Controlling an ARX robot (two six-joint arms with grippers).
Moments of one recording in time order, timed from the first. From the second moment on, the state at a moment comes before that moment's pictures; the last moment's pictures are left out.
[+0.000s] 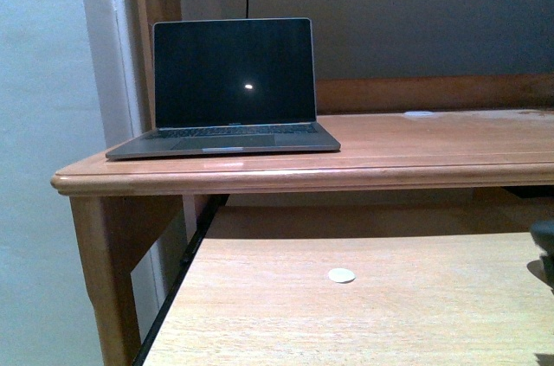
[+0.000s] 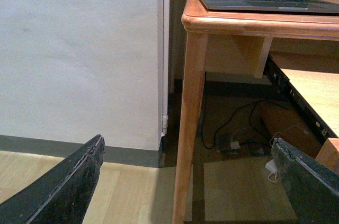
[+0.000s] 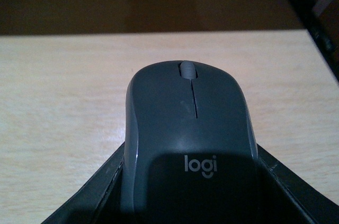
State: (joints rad) left arm -0.01 0.01 0.01 0.00 0.00 -0.01; right arm 0.26 1.34 0.66 0.25 0.26 0.04
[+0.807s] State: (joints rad) left arm -0.01 0.01 0.01 0.00 0.00 -0.01; right arm 0.44 1.87 1.59 0.07 0.44 0.03
